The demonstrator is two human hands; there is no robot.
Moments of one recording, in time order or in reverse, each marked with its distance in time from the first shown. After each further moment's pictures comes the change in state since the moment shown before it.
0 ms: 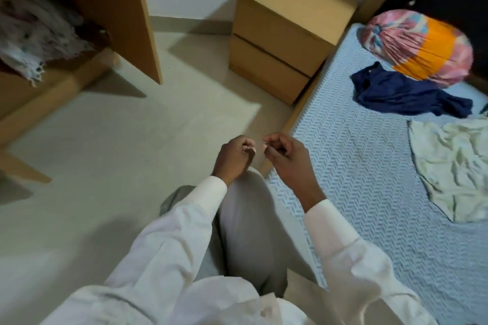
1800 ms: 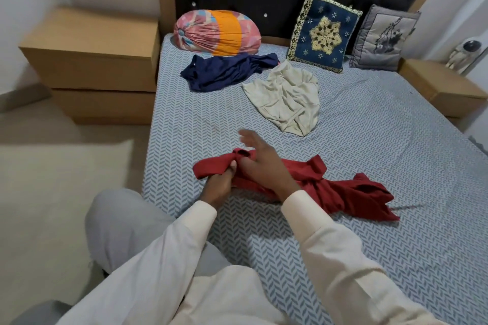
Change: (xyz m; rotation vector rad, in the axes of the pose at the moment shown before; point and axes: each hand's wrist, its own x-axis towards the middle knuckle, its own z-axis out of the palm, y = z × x) left_hand -0.090 0.073 0.257 -0.467 -0.621 0.085; right_hand -0.150 0.127 -0.196 -0.125 0.373 0.081
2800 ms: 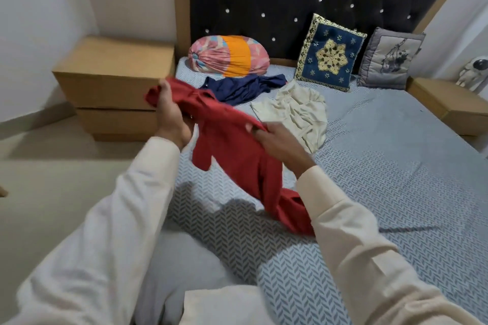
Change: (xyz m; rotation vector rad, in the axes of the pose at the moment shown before) left_hand 0.009 0.220 -0.055 -0.703 0.234 0.187; right_hand 0.040 -0.053 -0.055 0.052 -0.001 0.107
